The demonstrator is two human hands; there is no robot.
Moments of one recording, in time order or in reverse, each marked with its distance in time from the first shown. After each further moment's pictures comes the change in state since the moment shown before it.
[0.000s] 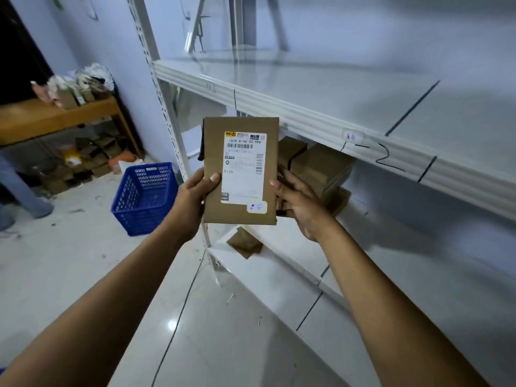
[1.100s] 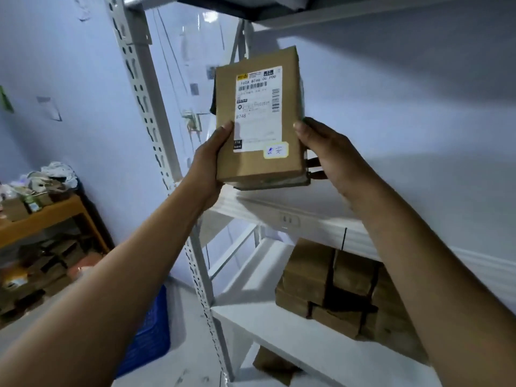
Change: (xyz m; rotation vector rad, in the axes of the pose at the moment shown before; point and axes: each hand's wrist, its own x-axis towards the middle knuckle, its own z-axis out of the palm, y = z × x) left_hand 0.354 0.224 -0.100 -0.090 -0.301 0.238; right_hand 0.290 -0.214 0.109 -0.365 0.371 -0.414
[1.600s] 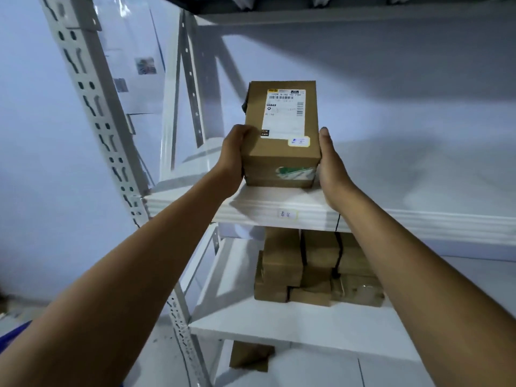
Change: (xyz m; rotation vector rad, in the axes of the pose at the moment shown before) left_hand 0.054 -0.019 0.036 -0.051 -0.241 -0.229; right_hand -0.005 0.033 0.020 -0.026 0.524 0.217
